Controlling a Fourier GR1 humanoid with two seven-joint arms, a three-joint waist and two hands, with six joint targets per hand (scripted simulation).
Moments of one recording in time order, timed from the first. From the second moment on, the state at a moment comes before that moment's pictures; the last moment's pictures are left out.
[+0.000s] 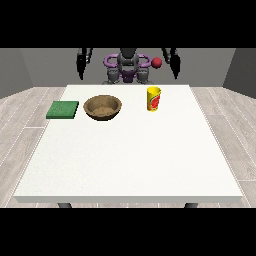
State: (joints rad) left arm -0.02 0.07 0.02 -1.55 0.02 0.01 0.00; right arm 0.01 -0.11 -0.01 -1.56 0.02 0.02 -0.01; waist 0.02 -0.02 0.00
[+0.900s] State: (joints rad) left arm -0.10 0.15 0.18 -1.67 0.19 -0.07 0.06; right arm 0.01 -0.24 -0.21 -1.67 -0.24 0.20 0.04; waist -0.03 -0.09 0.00
